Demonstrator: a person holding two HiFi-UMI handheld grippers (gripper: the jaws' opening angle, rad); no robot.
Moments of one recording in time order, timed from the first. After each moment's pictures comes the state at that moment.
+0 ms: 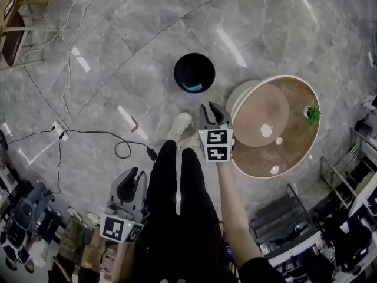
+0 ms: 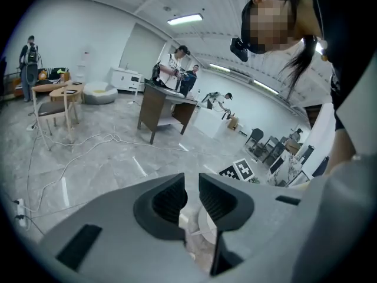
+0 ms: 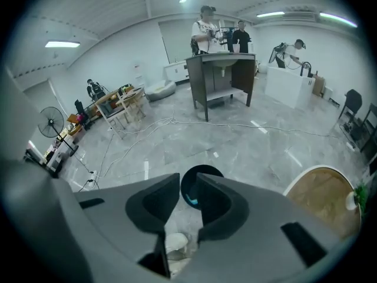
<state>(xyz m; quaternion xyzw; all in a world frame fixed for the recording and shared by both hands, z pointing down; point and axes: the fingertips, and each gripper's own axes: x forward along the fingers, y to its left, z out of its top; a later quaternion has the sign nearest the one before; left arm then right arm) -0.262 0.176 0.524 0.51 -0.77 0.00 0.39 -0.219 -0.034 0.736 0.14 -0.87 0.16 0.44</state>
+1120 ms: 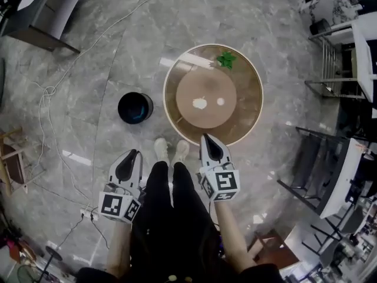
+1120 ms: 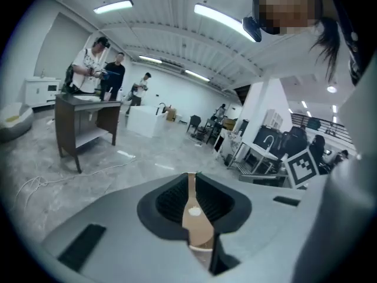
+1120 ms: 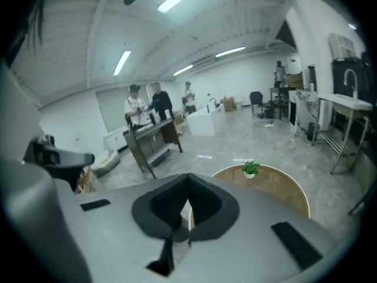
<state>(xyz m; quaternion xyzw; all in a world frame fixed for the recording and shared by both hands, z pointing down) -0.148 0.005 0.439 0.76 -0.57 0.07 0.29 0.044 -0.061 0.487 0.48 -0.82 0.24 0.18</state>
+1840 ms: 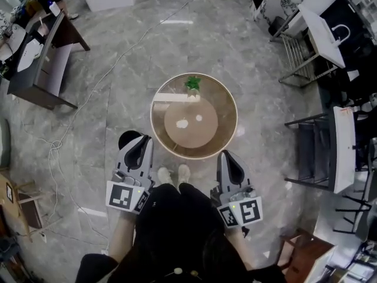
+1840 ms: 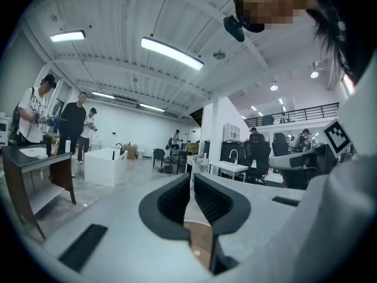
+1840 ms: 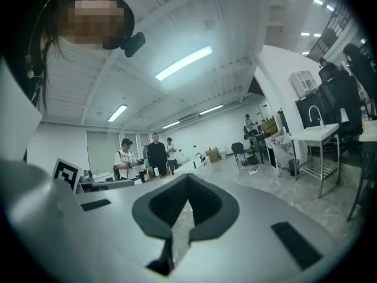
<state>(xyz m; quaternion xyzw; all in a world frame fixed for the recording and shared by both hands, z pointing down) -0.042 -0.037 0.253 0.88 -0.46 0.01 0.08 0.147 0.016 0.233 0.59 -0.80 0.12 -0.04</state>
